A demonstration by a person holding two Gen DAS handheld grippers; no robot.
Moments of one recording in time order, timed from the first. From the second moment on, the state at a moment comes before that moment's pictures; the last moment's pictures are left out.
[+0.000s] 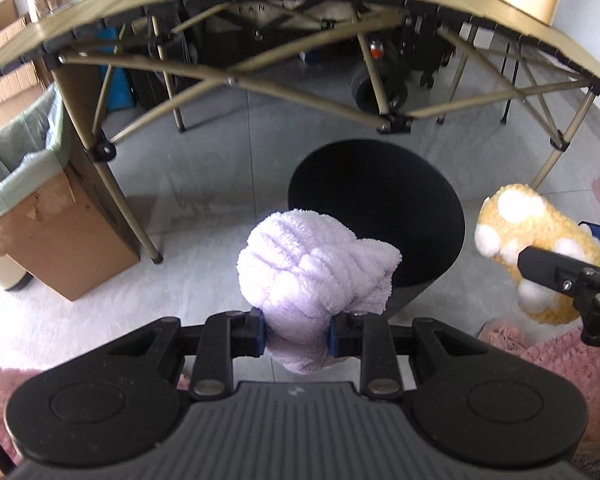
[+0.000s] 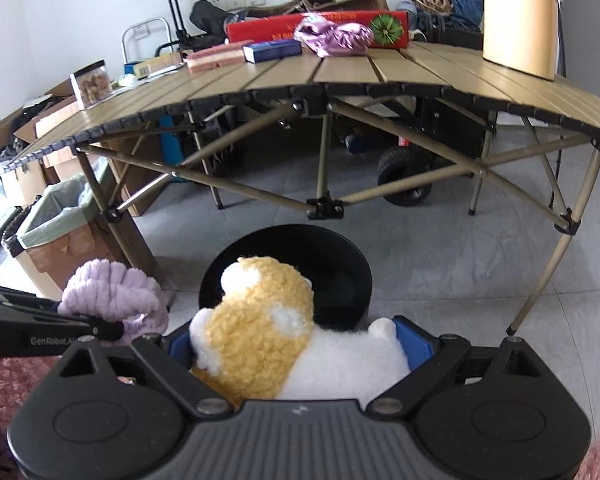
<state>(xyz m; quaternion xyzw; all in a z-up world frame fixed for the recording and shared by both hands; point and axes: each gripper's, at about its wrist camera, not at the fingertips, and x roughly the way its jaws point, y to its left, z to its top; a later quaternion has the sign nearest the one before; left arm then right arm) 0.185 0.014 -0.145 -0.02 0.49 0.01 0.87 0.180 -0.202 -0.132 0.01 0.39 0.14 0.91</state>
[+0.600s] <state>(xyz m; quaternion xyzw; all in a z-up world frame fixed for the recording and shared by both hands) 0.253 -0.031 -0.165 -0.01 0.54 -0.03 0.84 0.225 -0.229 -0.138 0.04 0.40 0.08 0.91</state>
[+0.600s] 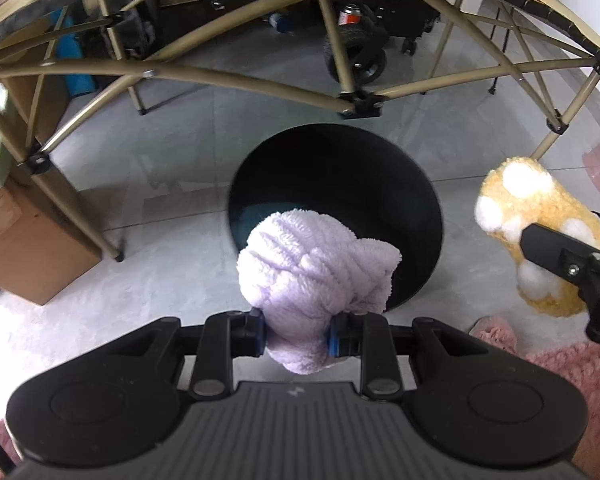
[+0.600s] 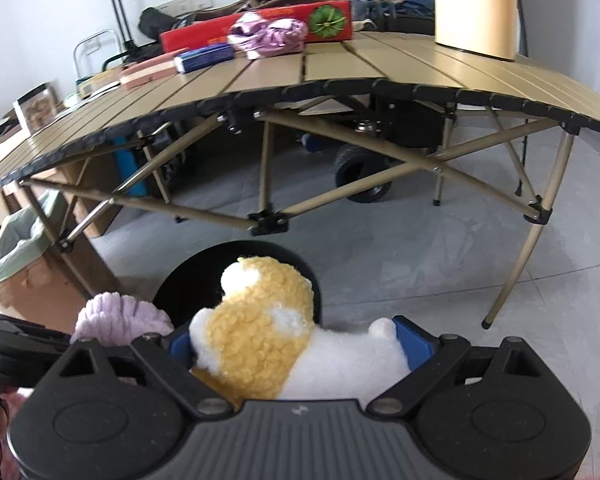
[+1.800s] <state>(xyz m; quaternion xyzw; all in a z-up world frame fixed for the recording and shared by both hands) 0.331 -0.066 -0.210 -0.03 0.57 0.01 0.82 0.270 -0.246 -0.160 0.05 0.40 0.03 0.91</state>
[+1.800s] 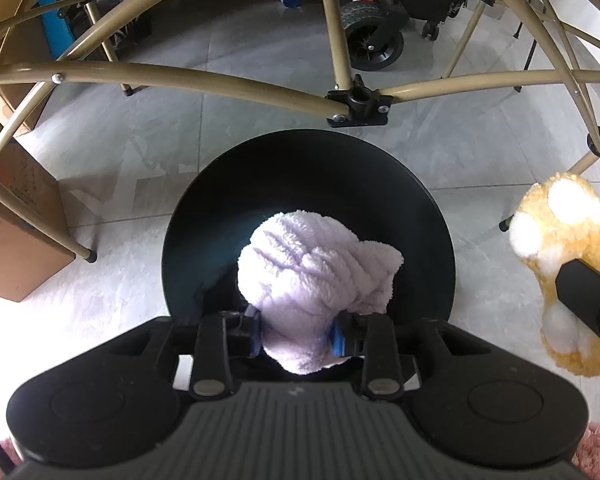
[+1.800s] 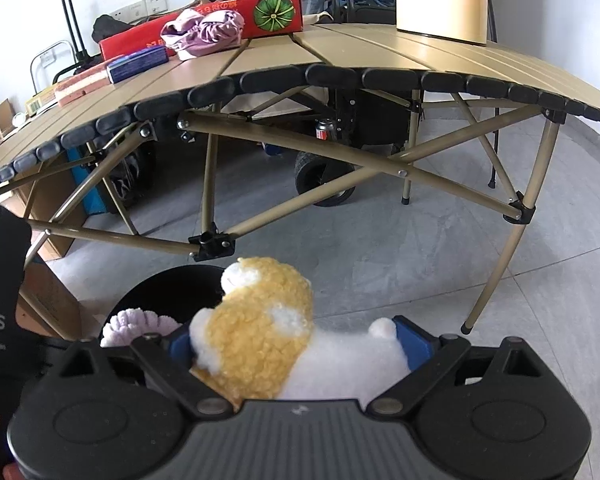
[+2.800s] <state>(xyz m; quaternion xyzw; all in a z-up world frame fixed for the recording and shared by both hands) 0.326 -0.056 -0.197 -0.04 0.56 0.03 0.83 0.269 -0.247 -0.159 0.05 0.39 0.03 0.92</state>
